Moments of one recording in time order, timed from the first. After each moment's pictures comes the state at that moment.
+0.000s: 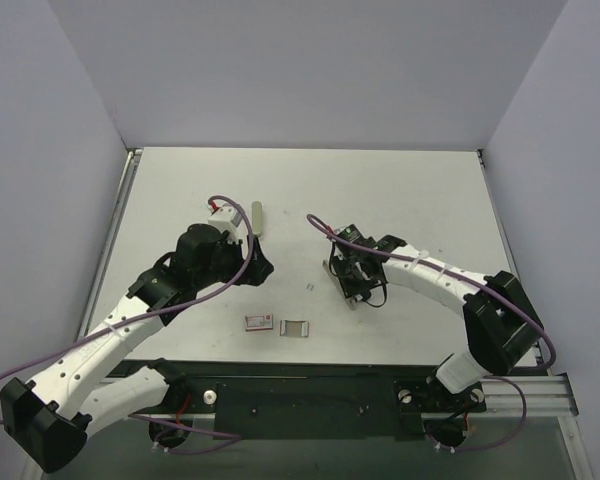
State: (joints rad) left arm -0.63 0.96 0.87 -0.45 0.03 -0.48; right arm 0.69 1.54 0.96 -0.63 0.09 0.25
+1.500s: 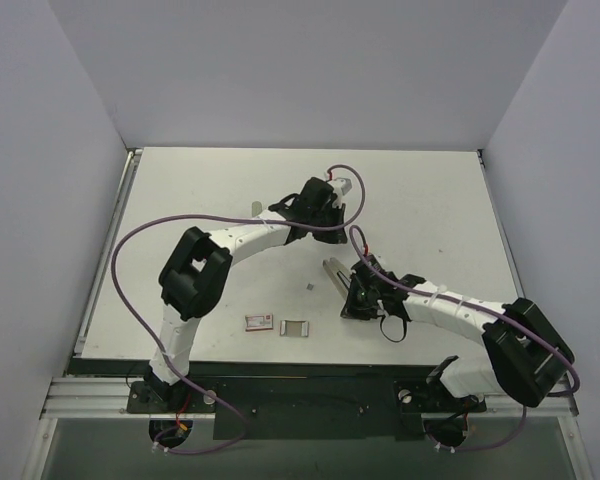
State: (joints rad) left arm -0.74 2.08 1.60 -0.22 0.22 -0.44; right arm 0.70 1.33 0.56 -0.27 -0.02 0.83
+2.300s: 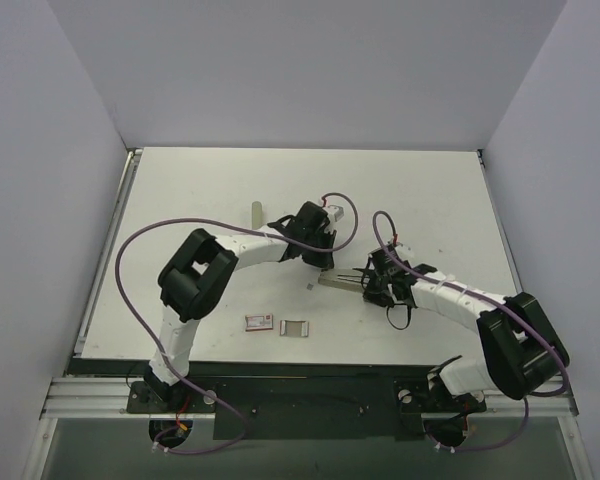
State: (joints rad) left arm -0.75 2.12 1.44 -0.18 0.21 -0.40; right arm 0.52 1.37 0.58 -0.29 0.13 0.88
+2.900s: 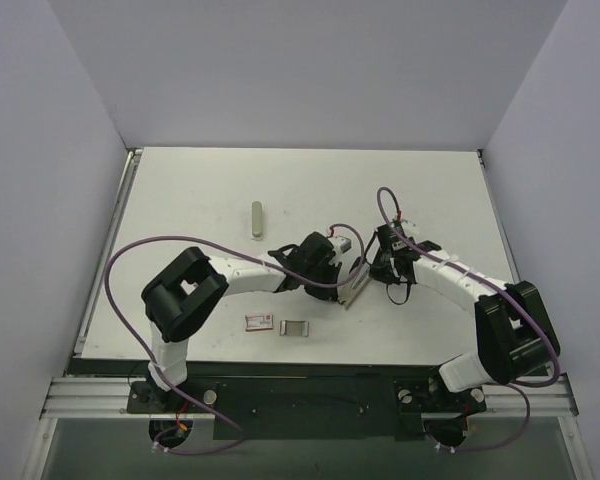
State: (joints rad) left arm -0.88 1.93 1.16 -0.09 0.21 -0.45; right arm 0.41 1.46 0.76 -0.38 0.17 0.75
